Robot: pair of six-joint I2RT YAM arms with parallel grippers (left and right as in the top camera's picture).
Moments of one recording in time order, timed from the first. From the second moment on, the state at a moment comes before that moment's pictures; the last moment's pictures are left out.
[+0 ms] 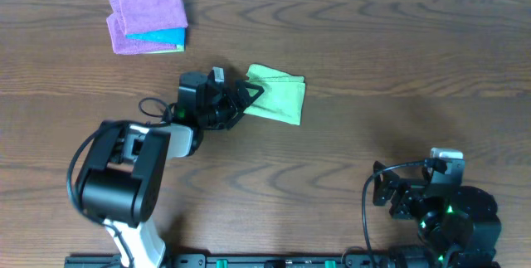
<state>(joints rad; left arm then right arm) -0.24 1.95 0.73 0.59 0.68 -1.07 0.07 0.34 0.68 -0.94 -0.09 0.26</state>
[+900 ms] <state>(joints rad) -0.28 2.11 0.77 0.81 0.73 -0.80 0.07 0.34 0.68 -0.94 -0.09 0.26</state>
